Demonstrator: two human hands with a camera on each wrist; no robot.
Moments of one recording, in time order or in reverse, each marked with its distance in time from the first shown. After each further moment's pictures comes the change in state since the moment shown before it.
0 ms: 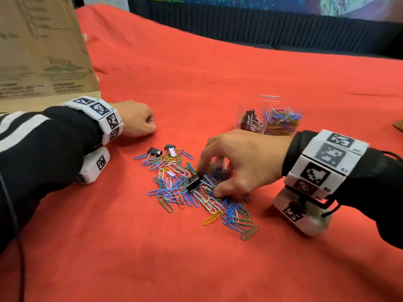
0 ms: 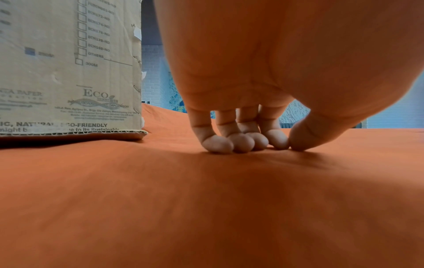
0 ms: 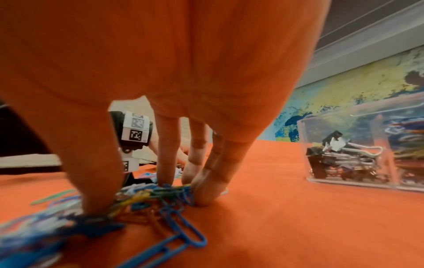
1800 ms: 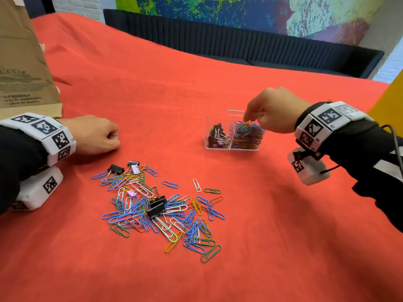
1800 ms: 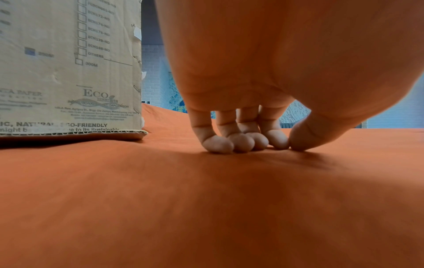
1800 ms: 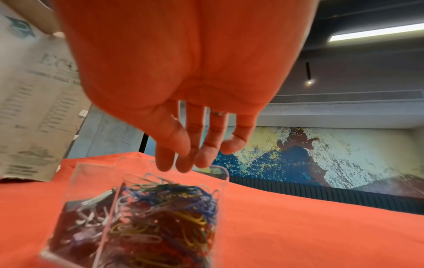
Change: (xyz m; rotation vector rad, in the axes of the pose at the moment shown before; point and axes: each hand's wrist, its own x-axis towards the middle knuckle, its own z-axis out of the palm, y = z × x) left_hand 0.009 -0.011 0.006 0.024 -0.005 0.046; right_hand -0.043 0.139 -0.063 -0.108 0.375 0.515
